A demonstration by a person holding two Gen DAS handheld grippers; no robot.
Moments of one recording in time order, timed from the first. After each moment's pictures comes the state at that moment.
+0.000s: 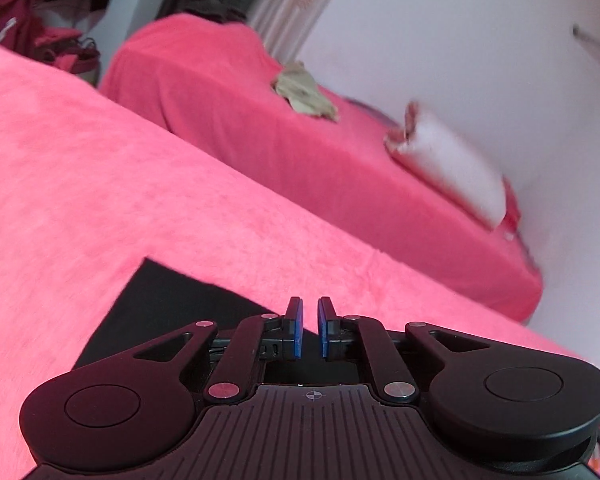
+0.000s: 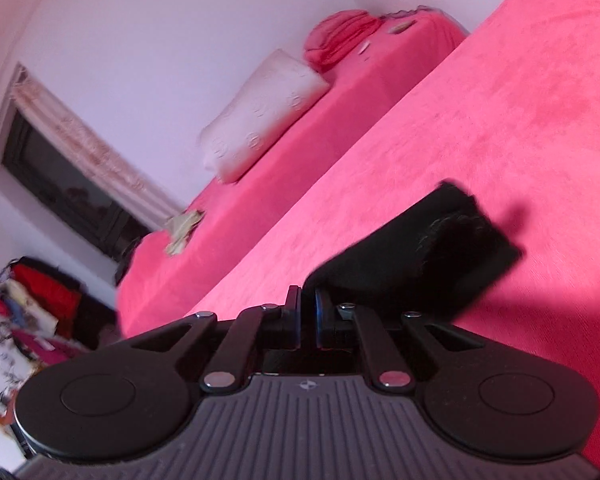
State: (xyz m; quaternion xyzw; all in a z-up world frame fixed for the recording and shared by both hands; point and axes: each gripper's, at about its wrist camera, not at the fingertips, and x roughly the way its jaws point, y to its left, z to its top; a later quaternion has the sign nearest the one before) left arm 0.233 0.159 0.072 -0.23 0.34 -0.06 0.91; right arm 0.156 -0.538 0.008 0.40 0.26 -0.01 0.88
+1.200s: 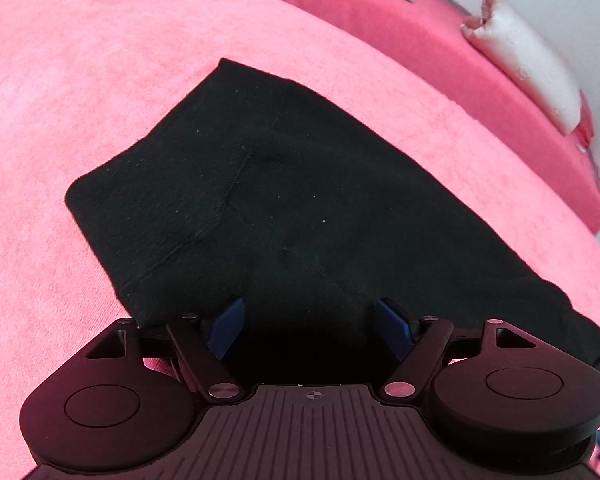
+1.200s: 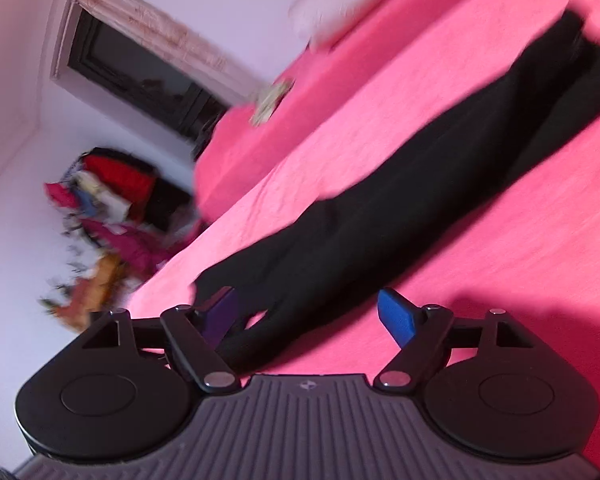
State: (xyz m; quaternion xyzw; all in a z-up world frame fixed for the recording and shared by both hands) left arm 0.159 0.143 0.018 -0.21 0.50 0.01 0.84; right arm 0.107 -0.413 -0.010 0.39 0.39 0.24 0.80
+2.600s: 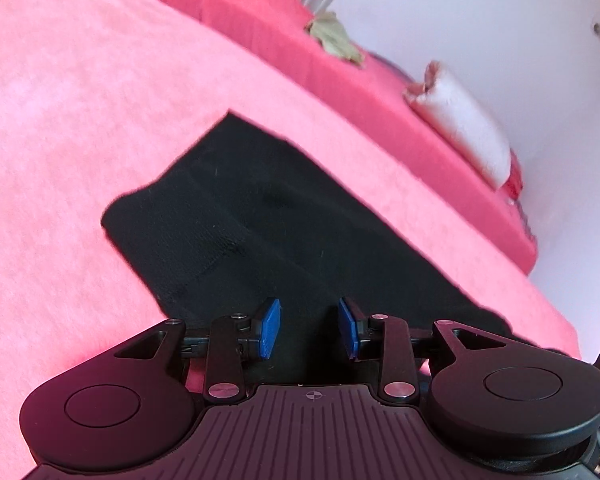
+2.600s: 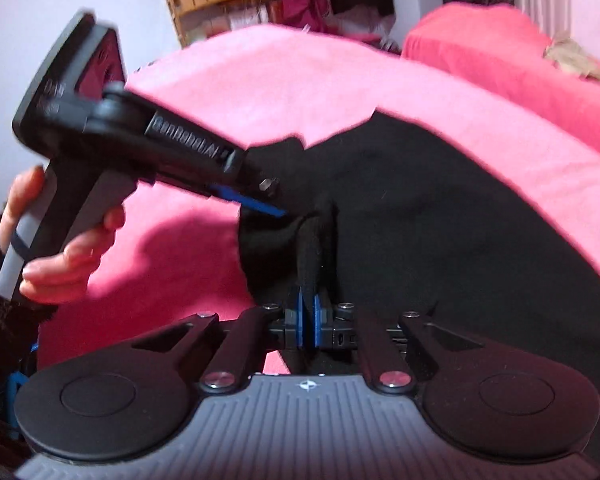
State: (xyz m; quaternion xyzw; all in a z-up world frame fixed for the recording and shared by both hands) left arm 0.108 0.192 0.033 -0.28 0.38 -0.06 0.88; right arm 0.171 -0.074 0.018 -0.11 0.35 0.47 0.80
